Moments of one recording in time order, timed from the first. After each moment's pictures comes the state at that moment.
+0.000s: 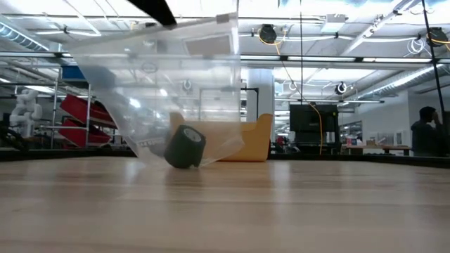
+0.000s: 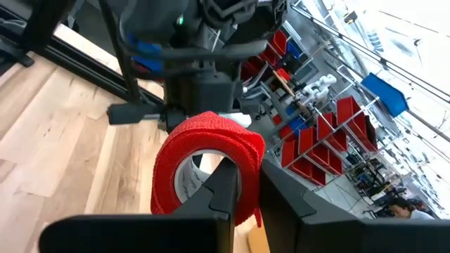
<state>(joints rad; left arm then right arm) -0.61 1.77 1.46 -0.98 -0.84 -0.55 0.83 1.67 1.30 0.08 1.23 -0.41</state>
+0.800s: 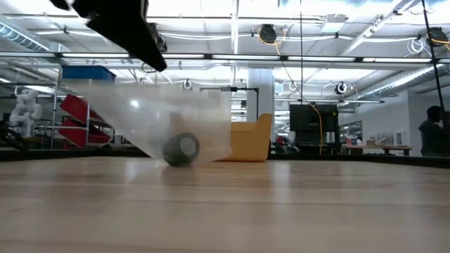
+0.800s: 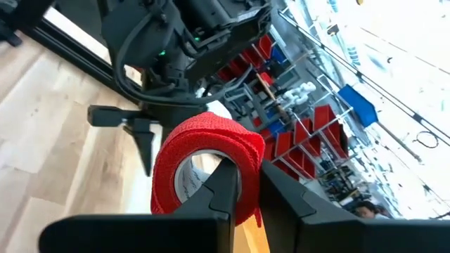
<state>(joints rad) -0.59 1.77 1.31 -0.85 -0.76 -0.62 0.93 1.66 1.30 0.03 1.37 -0.46</state>
